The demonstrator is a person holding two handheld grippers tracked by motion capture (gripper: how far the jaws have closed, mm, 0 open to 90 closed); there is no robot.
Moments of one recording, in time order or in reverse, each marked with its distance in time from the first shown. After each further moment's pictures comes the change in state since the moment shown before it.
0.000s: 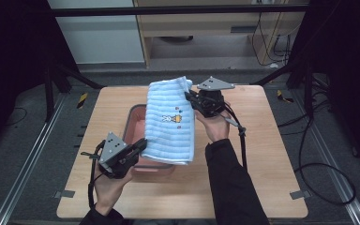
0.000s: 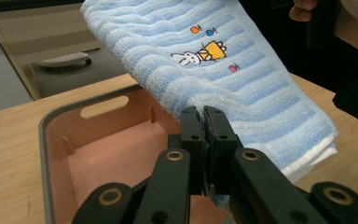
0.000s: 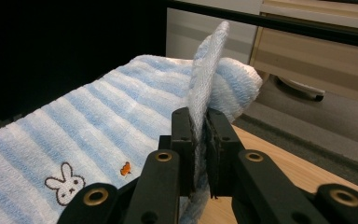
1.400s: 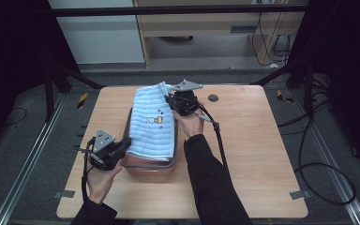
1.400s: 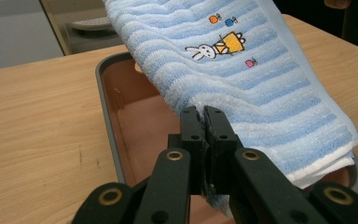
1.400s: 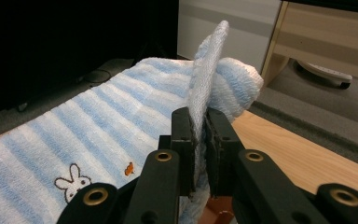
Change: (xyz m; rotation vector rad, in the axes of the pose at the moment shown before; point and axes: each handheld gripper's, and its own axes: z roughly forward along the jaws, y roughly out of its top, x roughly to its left) left arm 0.052 -0.036 0.022 0.113 0.118 -0.072; right arm 0.021 -0.020 0.087 0.064 0.038 0.013
